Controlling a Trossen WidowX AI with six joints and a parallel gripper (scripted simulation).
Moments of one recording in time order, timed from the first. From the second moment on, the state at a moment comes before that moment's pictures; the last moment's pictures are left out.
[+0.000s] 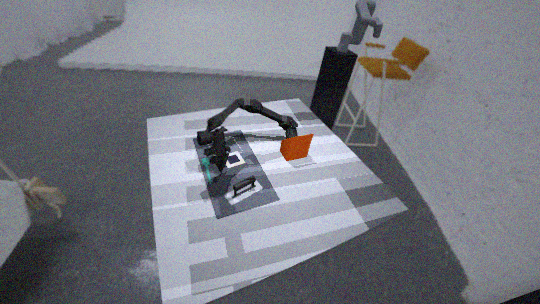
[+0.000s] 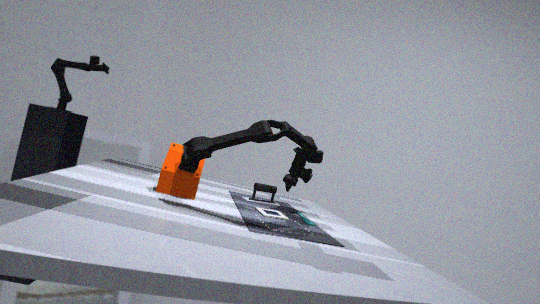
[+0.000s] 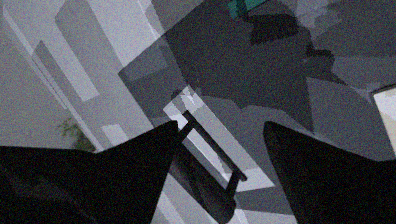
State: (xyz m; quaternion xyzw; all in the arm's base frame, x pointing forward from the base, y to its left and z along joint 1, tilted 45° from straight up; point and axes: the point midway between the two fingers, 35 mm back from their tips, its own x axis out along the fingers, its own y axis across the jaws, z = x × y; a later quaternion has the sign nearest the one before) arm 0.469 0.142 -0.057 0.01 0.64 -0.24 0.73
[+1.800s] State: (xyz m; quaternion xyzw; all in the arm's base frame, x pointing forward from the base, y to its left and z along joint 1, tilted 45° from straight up) arm 0.364 0.196 -0.157 -0.38 0.66 -0.14 0.63
